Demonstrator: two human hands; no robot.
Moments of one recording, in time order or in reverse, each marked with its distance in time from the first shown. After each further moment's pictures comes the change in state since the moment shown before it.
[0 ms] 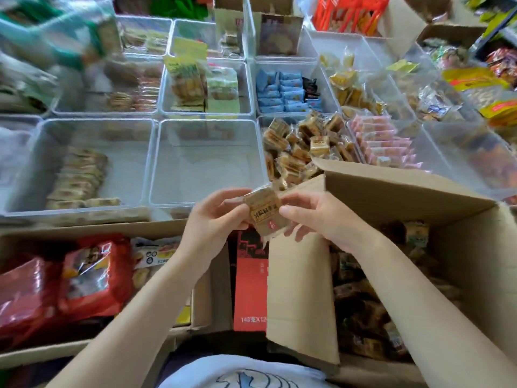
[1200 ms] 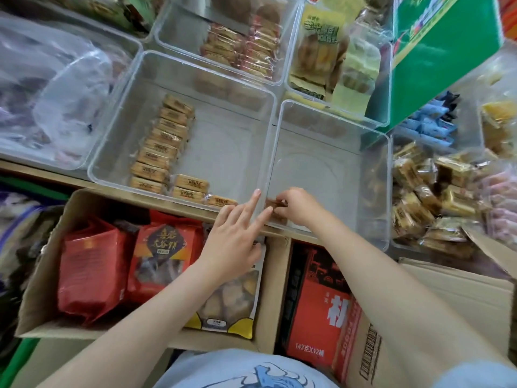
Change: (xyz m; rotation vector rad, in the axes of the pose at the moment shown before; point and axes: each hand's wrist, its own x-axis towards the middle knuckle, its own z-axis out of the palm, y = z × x) left_hand 0.073 -0.134 -0.227 1.305 -0.061 0.108; right_hand 0.333 0.027 0.199 -1.153 -0.230 0.164
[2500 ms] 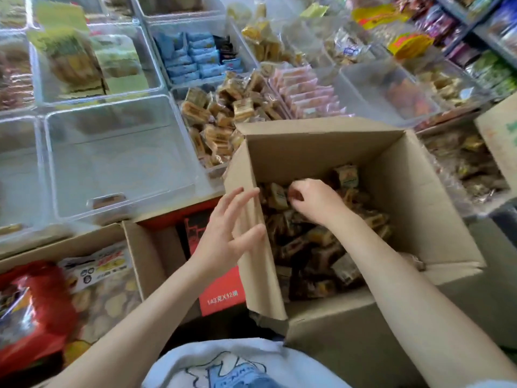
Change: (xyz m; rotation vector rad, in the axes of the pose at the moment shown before) left_hand -0.039 0.336 0.009 -0.756 -0.237 0.299; right_hand -0.358 0.290 0.077 0.354 0.415 0.381
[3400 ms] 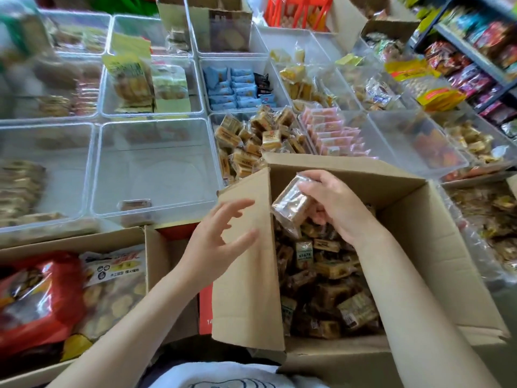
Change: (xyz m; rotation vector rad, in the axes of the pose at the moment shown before) left_hand -0.009 0.015 -0.032 -0.026 0.251 0.076; right_hand -0.018 -0.047 -0.070 1.074 -0.071 -0.018
